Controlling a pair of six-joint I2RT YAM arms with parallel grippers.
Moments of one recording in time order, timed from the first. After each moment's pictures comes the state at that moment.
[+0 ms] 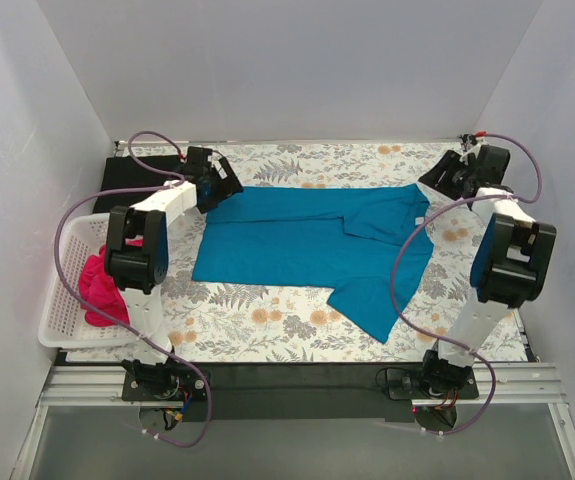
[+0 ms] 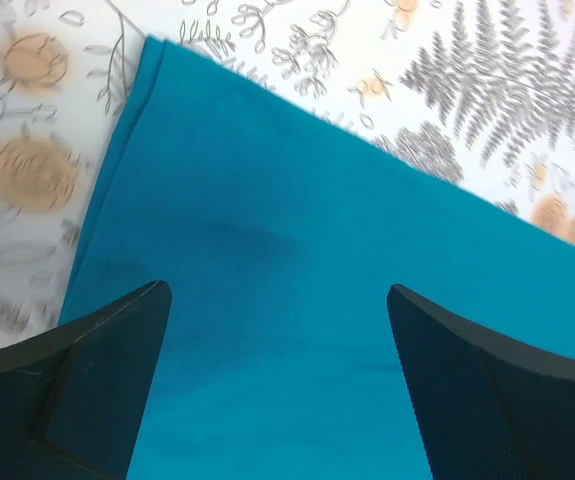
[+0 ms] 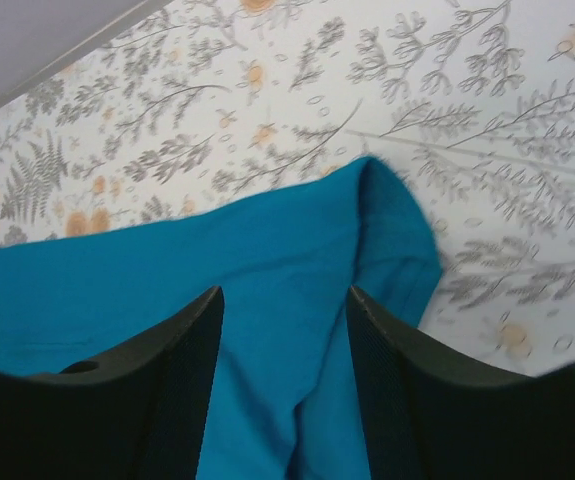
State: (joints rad) left arm -0.17 2.06 1.47 -0.23 0.03 -0.65; right arm -0.26 1.94 1.33 -0.02 -0.51 0.34
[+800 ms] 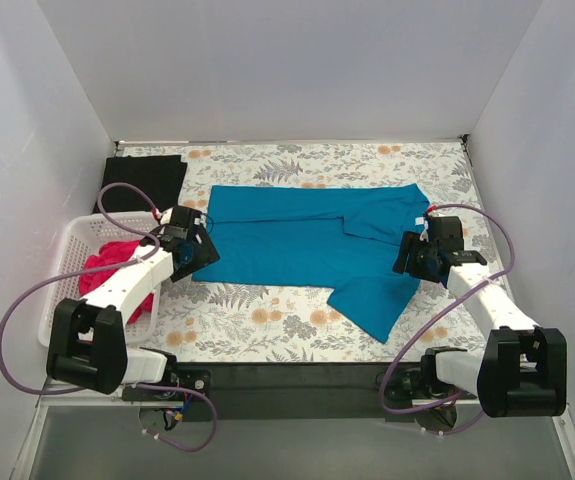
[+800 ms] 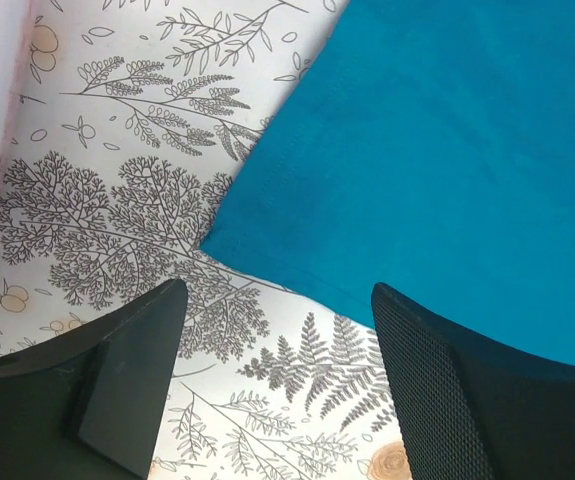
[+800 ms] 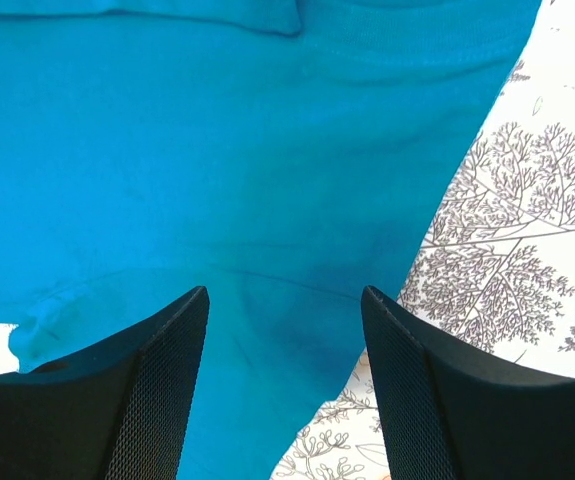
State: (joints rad) left arm -0.26 1.33 0.81 -0.56 -0.24 -0.69; right arm 0.06 1.17 0.65 -0.44 -0.07 0.29
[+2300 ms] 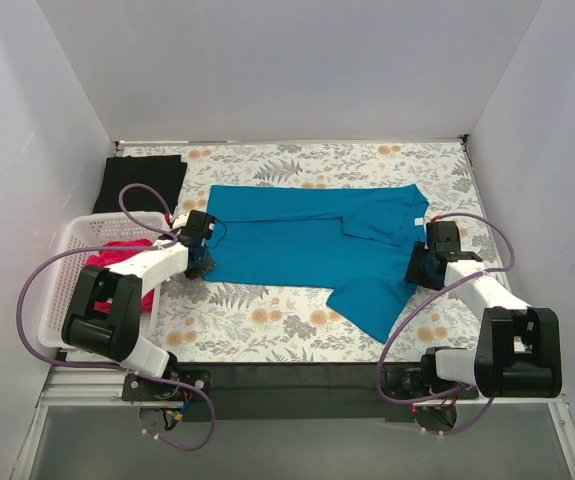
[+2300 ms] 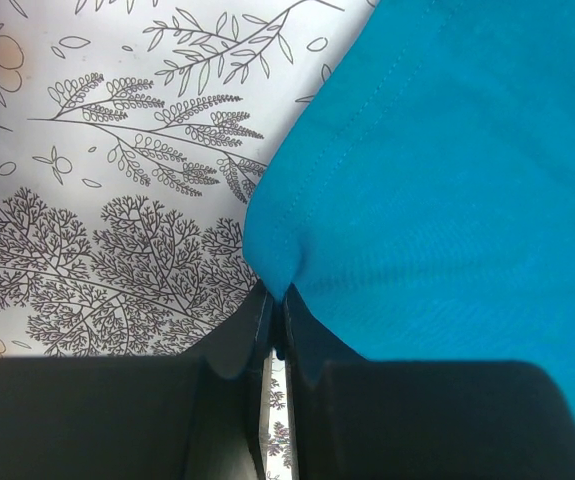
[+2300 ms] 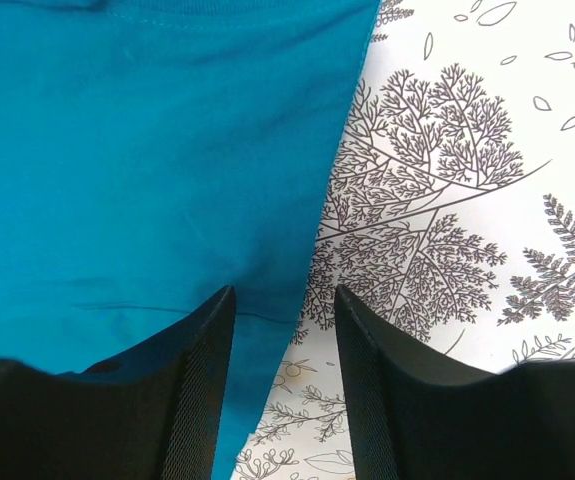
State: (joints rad) left arm -0.30 1.51 0.79 -0.45 -0.34 -0.68; right arm 0.03 1.25 0.60 -0.42 0.08 0.30
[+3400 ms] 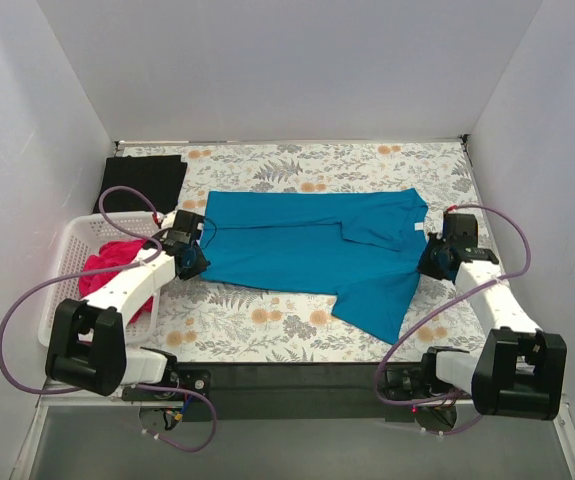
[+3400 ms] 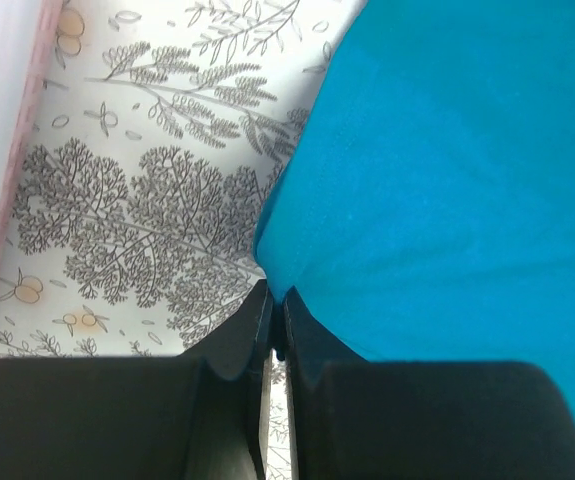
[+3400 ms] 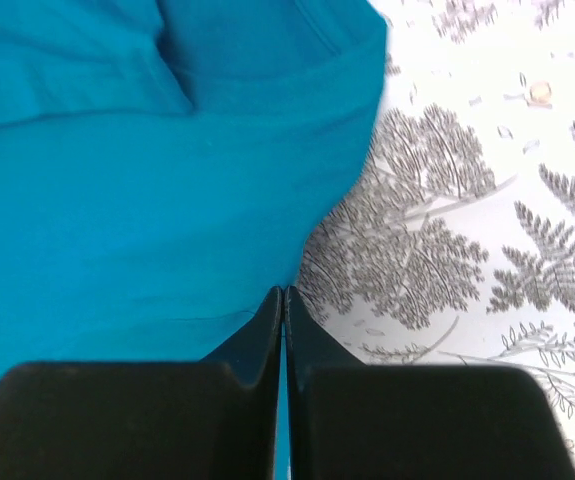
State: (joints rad) left arm -0.28 1.30 0.76 -0.55 -0.30 -0.71; right arm -0.05 1.13 0.65 -0.50 -0.02 0.32
